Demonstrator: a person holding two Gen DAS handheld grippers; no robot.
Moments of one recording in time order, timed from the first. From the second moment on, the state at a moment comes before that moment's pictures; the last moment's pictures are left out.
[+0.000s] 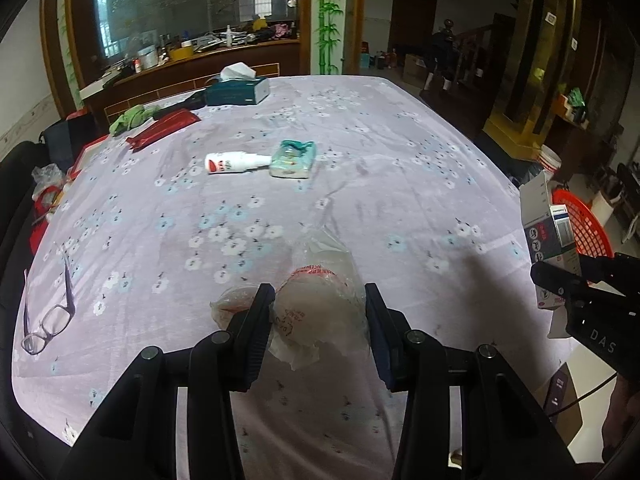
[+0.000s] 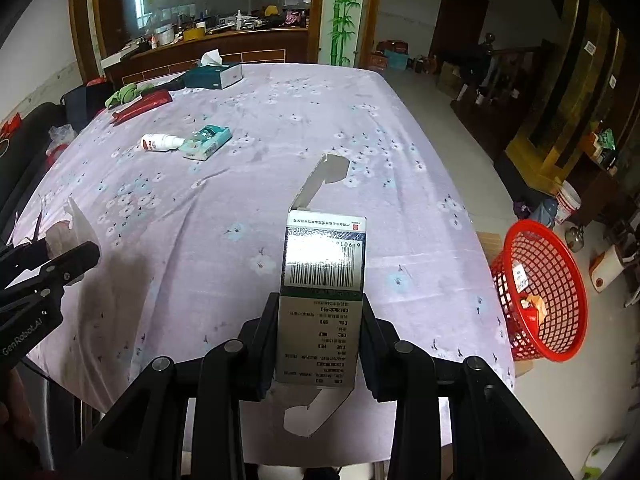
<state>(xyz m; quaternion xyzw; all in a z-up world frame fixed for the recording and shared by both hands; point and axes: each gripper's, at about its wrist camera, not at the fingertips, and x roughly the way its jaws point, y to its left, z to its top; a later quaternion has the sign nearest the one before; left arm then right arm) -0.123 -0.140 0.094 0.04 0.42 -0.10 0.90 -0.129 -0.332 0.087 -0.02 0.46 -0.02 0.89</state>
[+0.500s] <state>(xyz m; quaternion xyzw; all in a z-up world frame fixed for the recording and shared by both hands) -0.128 -0.177 0.103 0.06 0.41 -0.12 0.90 -0.143 -0.352 0.092 -0.01 0.45 -0.03 0.89</state>
